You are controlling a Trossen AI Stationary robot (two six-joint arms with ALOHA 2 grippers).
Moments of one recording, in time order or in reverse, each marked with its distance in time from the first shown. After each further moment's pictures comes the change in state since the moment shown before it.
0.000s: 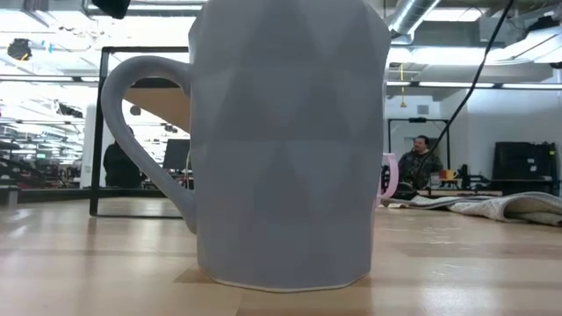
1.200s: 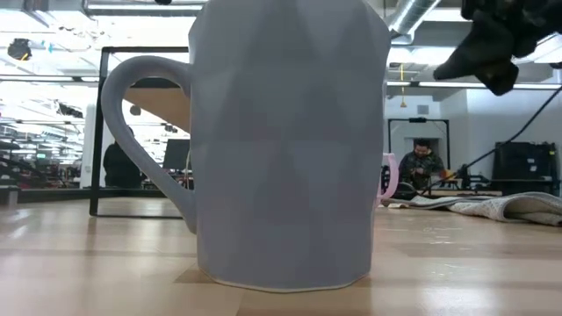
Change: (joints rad) left arm -0.012 0.424 0.155 0.273 -0.130 -0.099; right arm -0.004 -1.228 -1.773 1.170 0.019 -0.123
